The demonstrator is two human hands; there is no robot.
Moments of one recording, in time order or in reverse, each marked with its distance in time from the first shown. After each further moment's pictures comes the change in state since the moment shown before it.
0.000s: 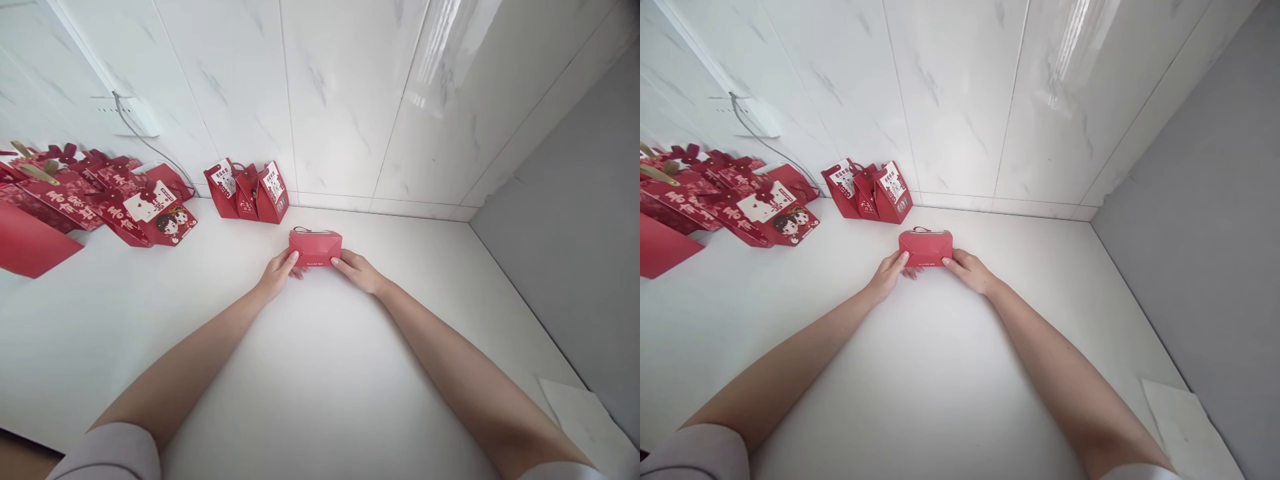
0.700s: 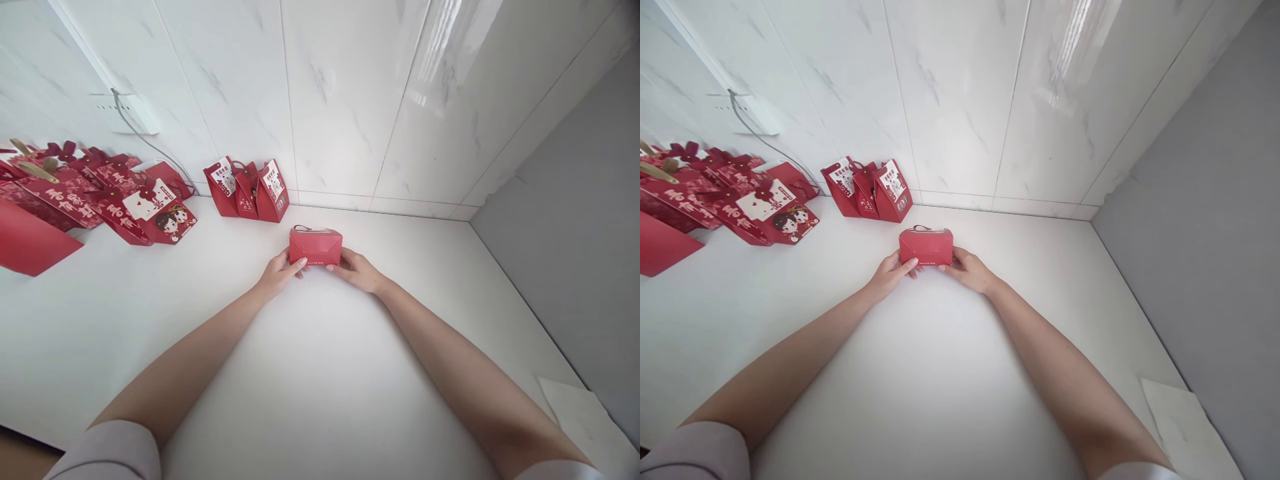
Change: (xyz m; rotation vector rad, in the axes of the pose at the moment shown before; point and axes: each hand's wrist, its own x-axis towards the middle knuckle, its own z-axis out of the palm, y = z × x) left_hand 0.000 0.003 0.005 -0.059 0.003 -0.018; right_hand 0.000 0.004 0.003 0.137 -0.004 -0.070
